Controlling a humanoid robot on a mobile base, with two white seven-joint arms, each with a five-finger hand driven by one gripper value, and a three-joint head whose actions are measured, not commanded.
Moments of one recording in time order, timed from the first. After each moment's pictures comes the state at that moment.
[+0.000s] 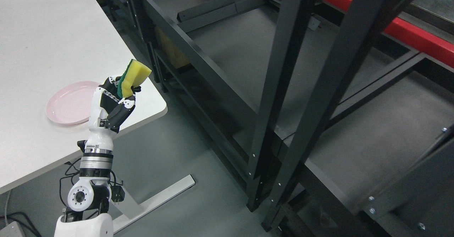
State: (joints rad) left arm -0.23 0.01 0.17 -1.58 0.21 -0.22 -0.19; right arm -0.07 0.00 -0.21 0.00 -0.11 0.08 -0.07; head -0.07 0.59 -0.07
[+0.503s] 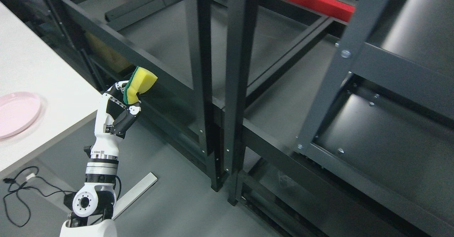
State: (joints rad) left arm -0.21 0.00 0.13 -1.58 0.24 -0.23 -0.19; right arm -0.07 0.00 -0.21 0.00 -0.11 0.08 -0.07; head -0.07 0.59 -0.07
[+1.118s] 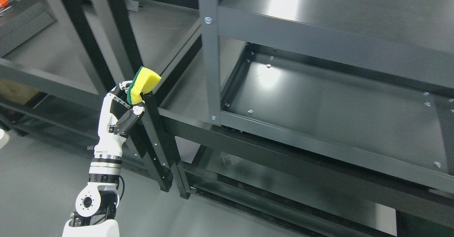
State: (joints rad) left arm -0.21 0.00 0.12 -1.58 0.25 -0.23 -0.18; right arm -0.07 0.00 -0.21 0.00 -0.11 0.08 -0.07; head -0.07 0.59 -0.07
